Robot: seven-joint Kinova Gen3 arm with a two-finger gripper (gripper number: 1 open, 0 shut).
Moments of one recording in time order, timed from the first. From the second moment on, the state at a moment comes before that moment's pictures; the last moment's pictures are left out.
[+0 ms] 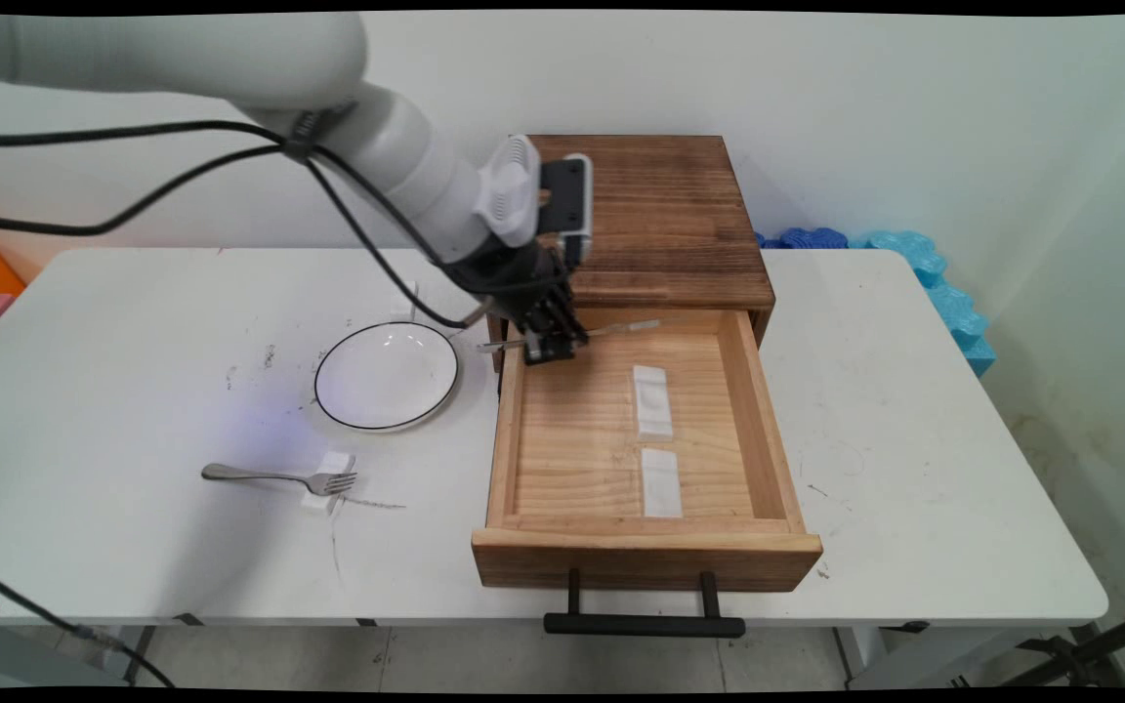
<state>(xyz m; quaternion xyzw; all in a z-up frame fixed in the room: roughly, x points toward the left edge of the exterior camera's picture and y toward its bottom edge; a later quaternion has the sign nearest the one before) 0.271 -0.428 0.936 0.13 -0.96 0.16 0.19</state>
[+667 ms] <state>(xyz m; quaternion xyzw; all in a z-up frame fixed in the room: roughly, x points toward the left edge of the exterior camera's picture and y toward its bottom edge) 0.226 -0.455 0.902 0.11 -0.96 0.17 0.18</state>
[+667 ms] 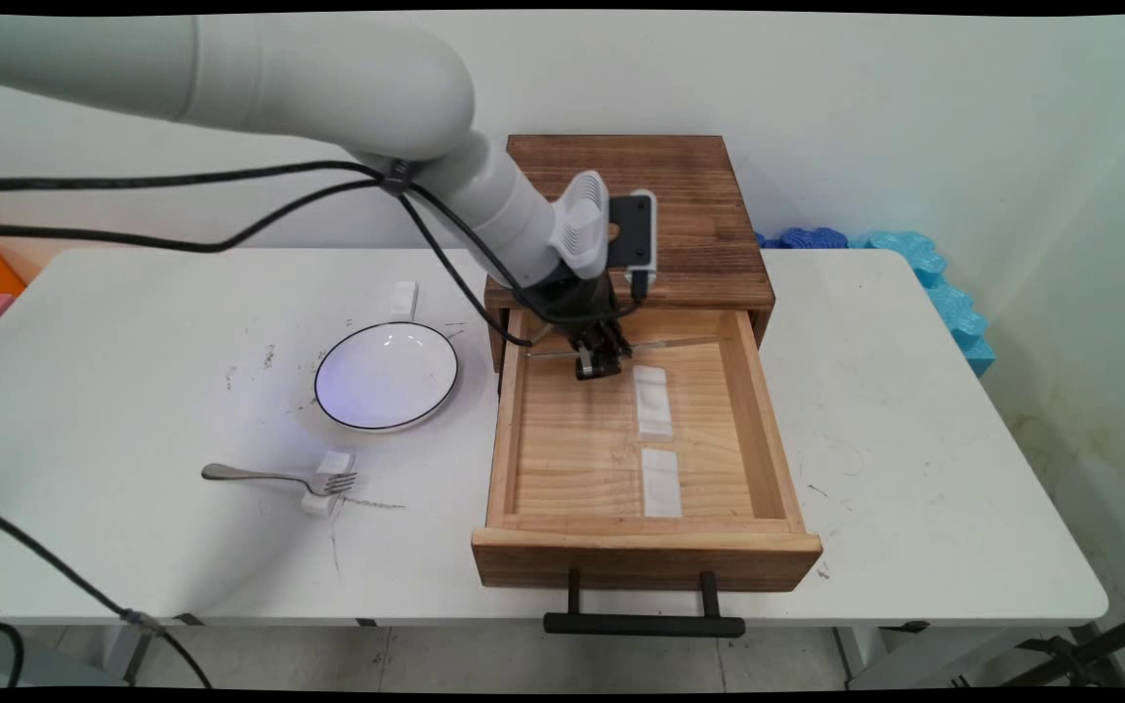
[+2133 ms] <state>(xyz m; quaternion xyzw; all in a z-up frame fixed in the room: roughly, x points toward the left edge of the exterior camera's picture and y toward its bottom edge) 0.196 -0.474 0.846 0.12 -0.96 0.17 0.17</state>
